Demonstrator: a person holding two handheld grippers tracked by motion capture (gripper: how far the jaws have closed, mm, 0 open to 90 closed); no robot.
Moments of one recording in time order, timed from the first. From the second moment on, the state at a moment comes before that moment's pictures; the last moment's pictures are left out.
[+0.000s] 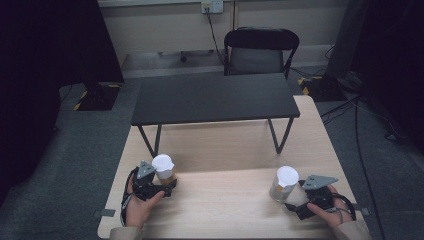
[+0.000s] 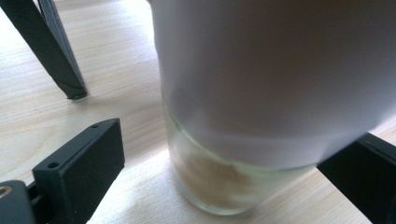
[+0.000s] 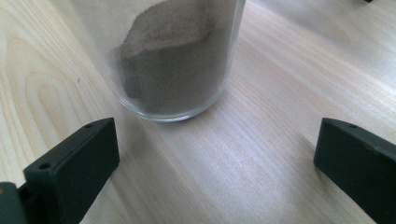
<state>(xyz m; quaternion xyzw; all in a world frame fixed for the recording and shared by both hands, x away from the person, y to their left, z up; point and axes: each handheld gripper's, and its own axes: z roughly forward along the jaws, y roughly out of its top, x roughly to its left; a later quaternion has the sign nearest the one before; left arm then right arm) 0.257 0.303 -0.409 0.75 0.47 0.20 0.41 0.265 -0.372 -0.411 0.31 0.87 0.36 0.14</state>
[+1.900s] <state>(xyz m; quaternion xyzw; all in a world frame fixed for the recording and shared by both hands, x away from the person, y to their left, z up) 0.257 0.299 -0.412 0.73 0.45 0.22 0.46 0.265 -0.372 -0.411 0.31 0.87 0.36 0.14</state>
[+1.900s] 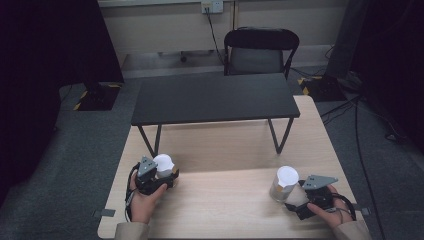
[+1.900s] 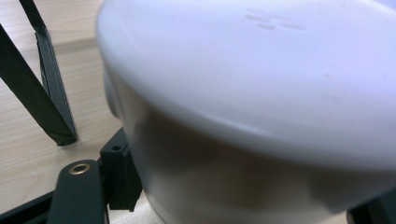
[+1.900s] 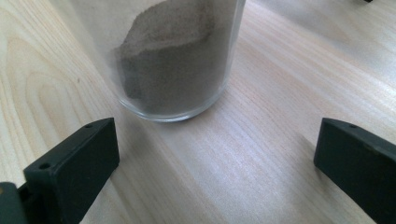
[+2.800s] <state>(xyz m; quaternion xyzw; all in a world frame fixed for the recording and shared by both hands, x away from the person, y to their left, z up) 0.270 0.288 -0.400 0.75 0.43 0.20 0.46 0.265 -0.372 -0.411 0.31 0.87 0.36 0.14</state>
